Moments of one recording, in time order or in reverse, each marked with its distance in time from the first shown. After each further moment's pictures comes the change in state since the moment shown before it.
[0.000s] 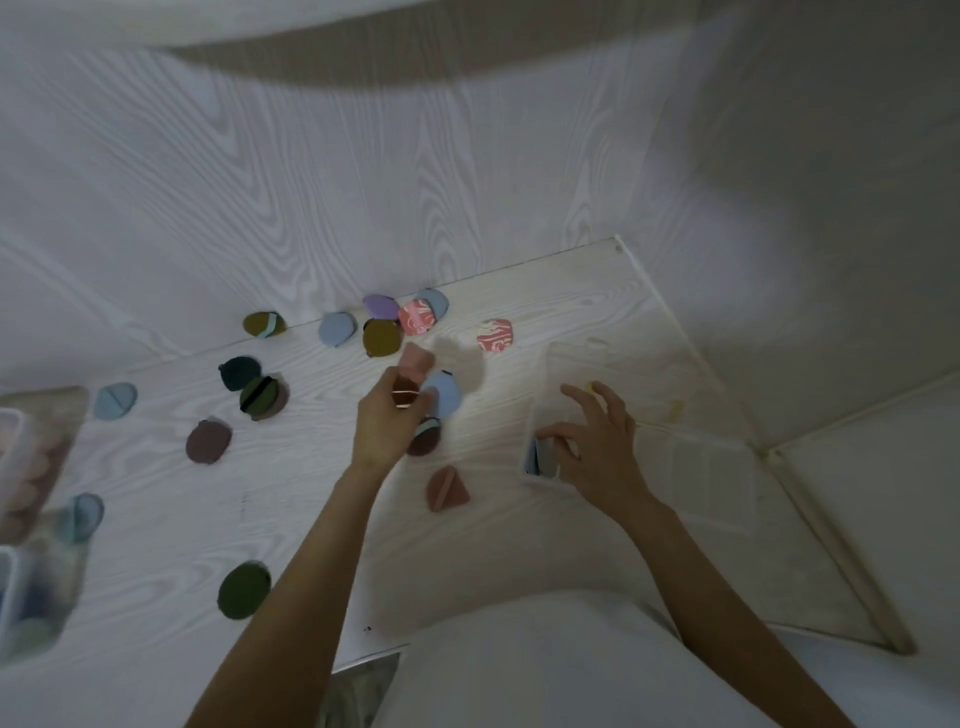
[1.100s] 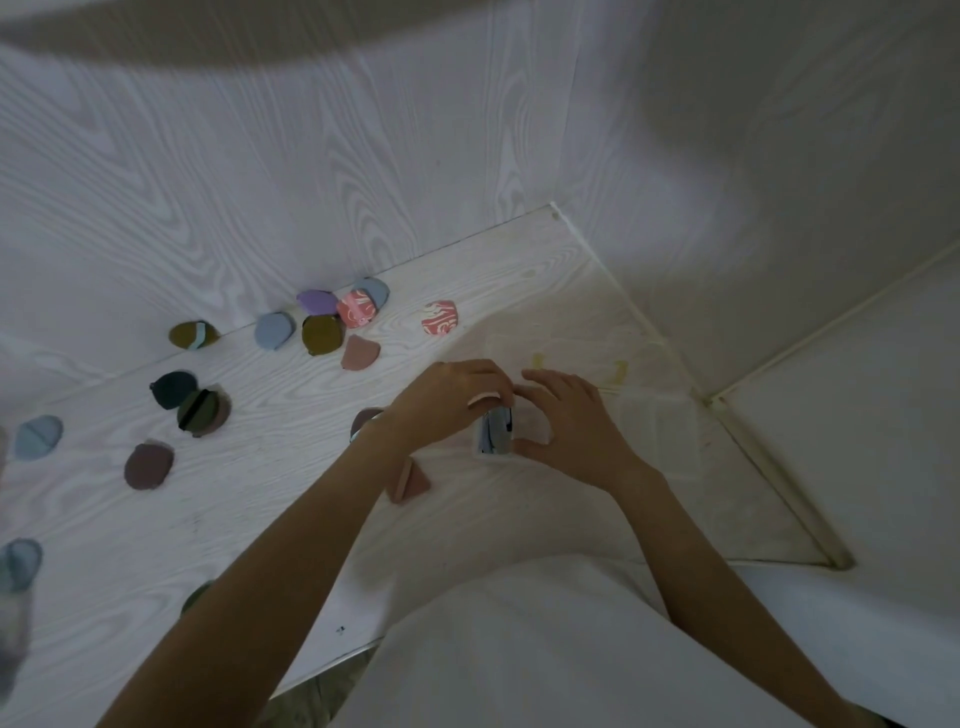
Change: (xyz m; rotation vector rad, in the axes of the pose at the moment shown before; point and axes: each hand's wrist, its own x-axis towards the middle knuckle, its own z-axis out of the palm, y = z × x) left_hand 0.005 0.053 0.066 0.350 -0.570 1.082; right_hand -0.010 0.023 -0.023 -0.100 -0.124 -0.090
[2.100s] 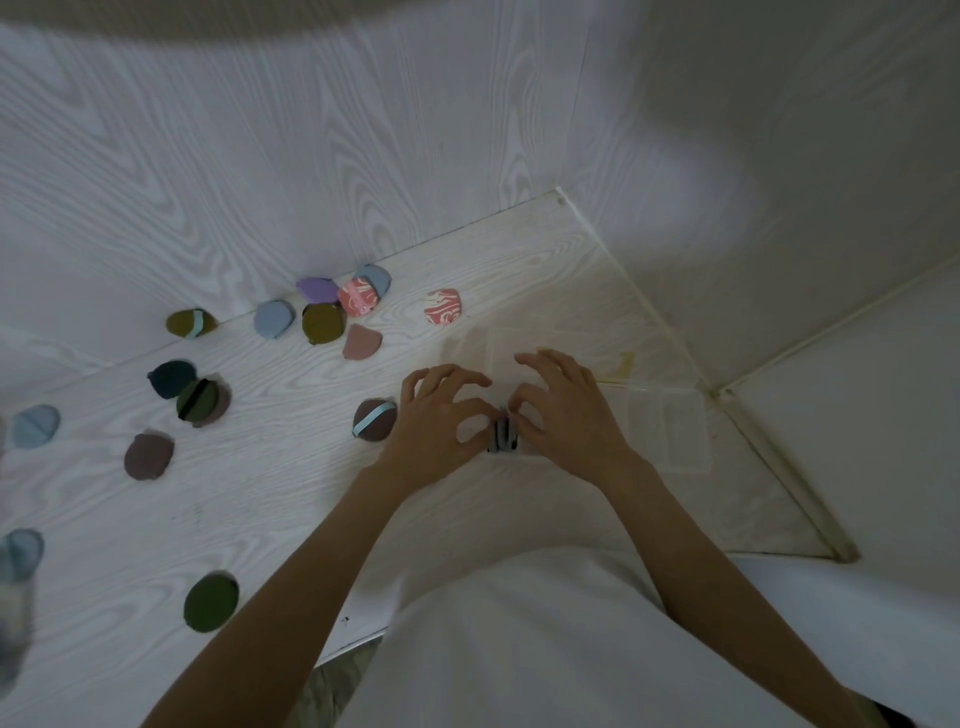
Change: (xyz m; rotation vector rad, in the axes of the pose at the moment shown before) left_hand -0.044 0.010 0.027 0.184 0.123 -0.311; right_hand 0.006 -0.016 0.001 -0.085 0.097 -0.071
